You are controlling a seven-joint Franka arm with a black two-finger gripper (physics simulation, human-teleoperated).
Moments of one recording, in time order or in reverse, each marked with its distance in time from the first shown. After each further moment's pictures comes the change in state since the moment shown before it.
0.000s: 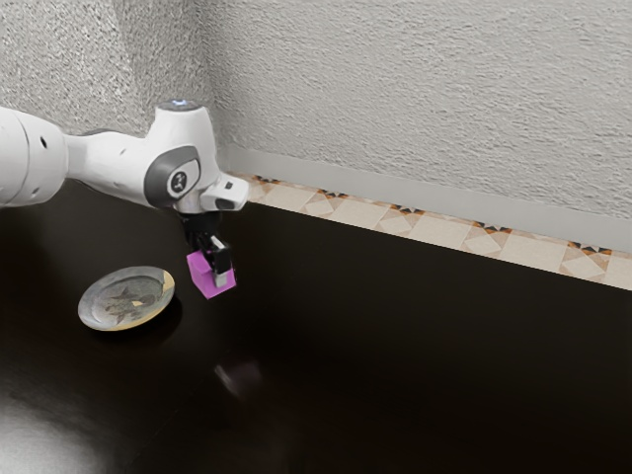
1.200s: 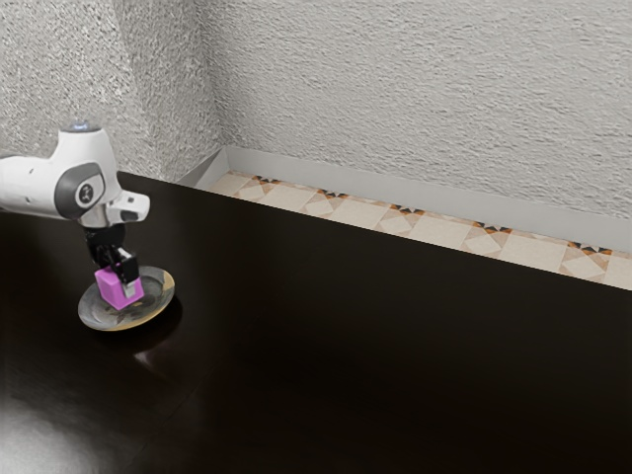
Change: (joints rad) arm 0.760 0.160 -0.468 0.031 0.224 -0.006 -0.008
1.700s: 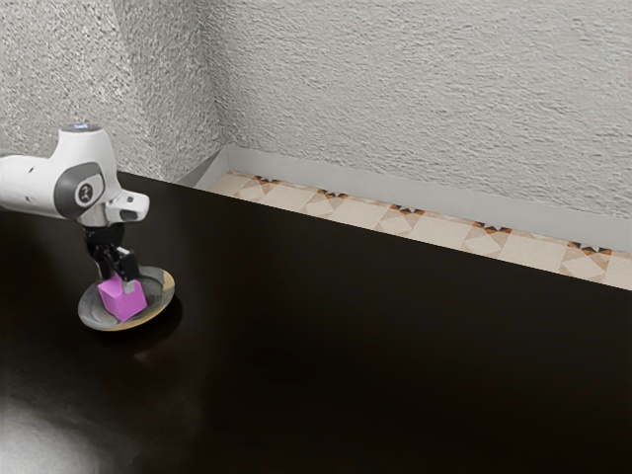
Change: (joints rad) arm 0.008 0.010 -0.011 0.017 0.019 -0.008 0.002
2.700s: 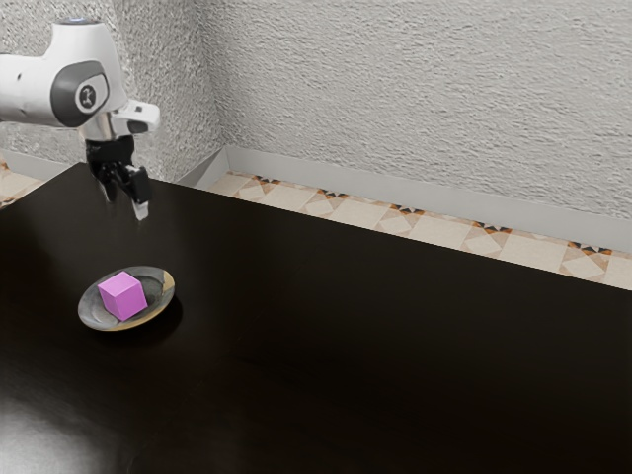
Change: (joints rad) arm -0.310 -0.284 0.192 0.139 -0.204 -0.279 -0.001
